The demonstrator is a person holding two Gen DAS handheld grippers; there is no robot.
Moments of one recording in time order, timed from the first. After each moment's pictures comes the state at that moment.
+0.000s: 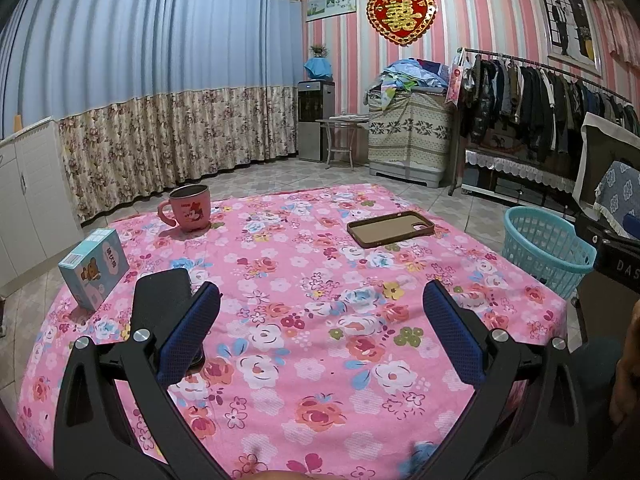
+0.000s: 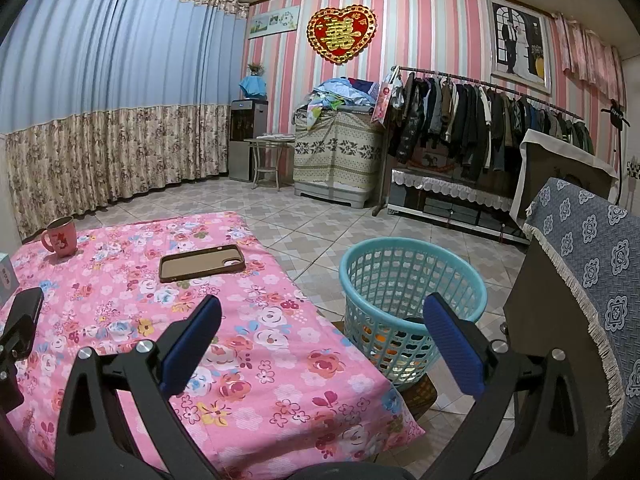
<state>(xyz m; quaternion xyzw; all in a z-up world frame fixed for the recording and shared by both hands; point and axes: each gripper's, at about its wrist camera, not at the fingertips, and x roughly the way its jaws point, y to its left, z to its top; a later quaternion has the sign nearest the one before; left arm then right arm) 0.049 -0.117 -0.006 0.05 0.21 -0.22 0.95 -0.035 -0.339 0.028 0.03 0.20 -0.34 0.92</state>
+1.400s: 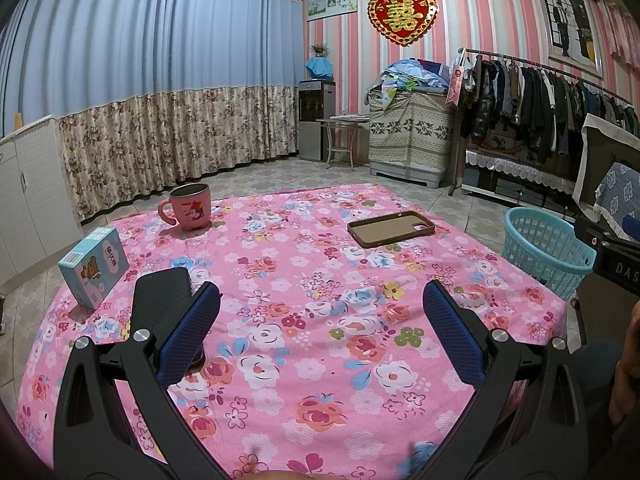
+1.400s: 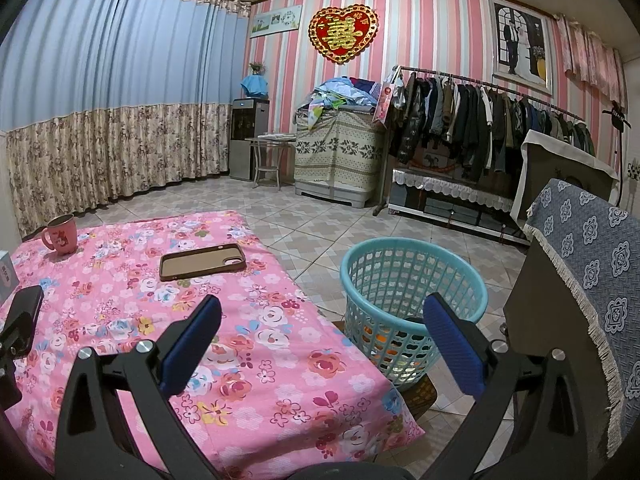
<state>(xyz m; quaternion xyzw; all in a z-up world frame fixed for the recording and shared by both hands) 0.050 -0.118 -0.006 0.05 0.21 -0.22 0.95 -0.033 -0.338 0.026 0.03 0.20 -0.33 0.92</state>
